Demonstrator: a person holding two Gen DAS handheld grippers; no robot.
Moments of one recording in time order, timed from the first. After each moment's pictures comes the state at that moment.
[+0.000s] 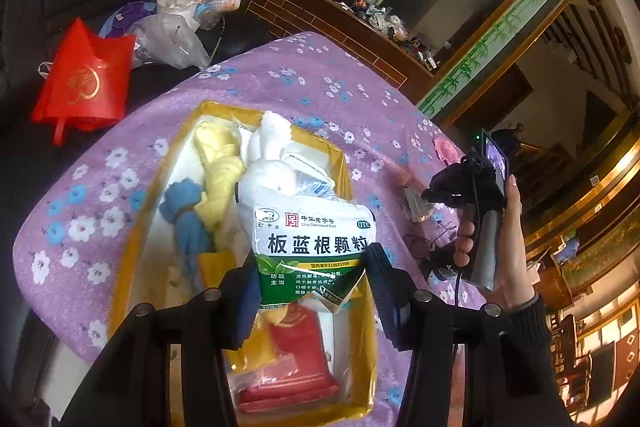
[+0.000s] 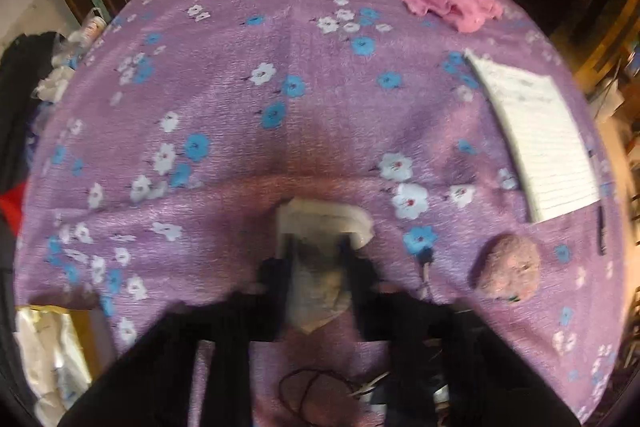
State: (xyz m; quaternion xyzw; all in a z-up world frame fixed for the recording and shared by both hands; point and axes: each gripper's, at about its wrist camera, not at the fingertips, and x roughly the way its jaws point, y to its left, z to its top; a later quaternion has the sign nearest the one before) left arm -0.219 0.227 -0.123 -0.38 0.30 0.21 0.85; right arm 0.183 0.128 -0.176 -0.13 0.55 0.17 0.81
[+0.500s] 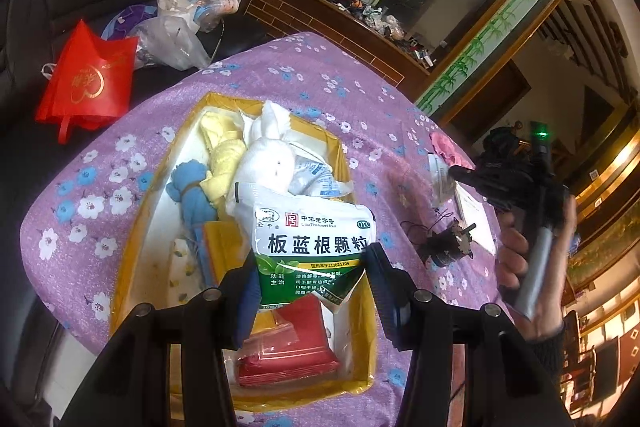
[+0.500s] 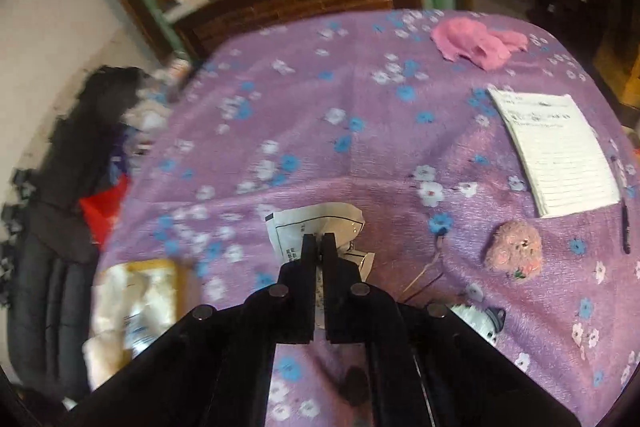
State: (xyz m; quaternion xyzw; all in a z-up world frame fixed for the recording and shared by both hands) left arm -0.232 0.206 -0.123 -0.37 0.30 0.21 0.86; right arm 0.122 0.080 -0.104 -0.02 0.48 0.34 0.81
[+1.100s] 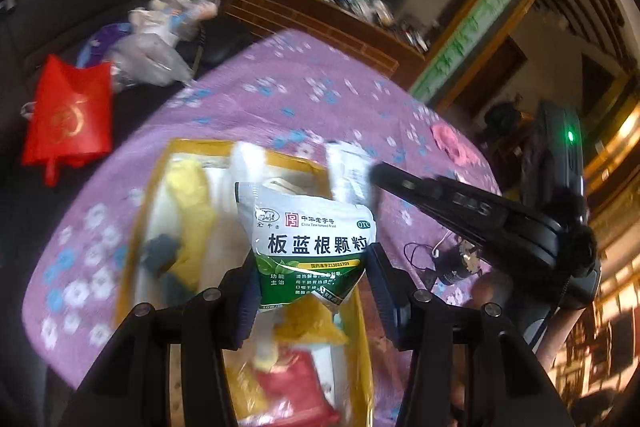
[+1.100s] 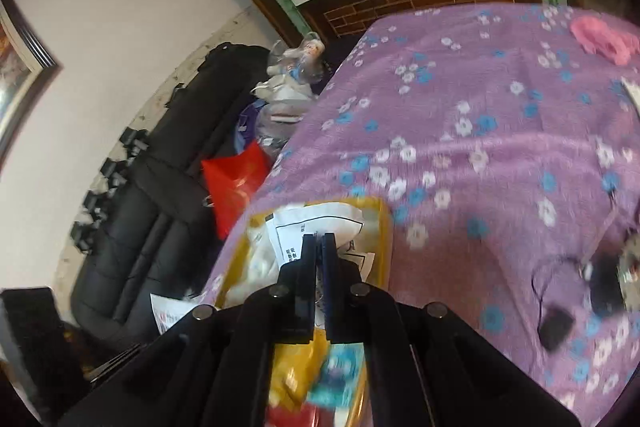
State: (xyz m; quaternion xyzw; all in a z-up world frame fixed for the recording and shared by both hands) left arm -0.161 0.245 -0.109 -0.32 0.34 0.19 0.86; right arm 0.027 0.159 -0.109 0.01 0.47 0.49 0.73
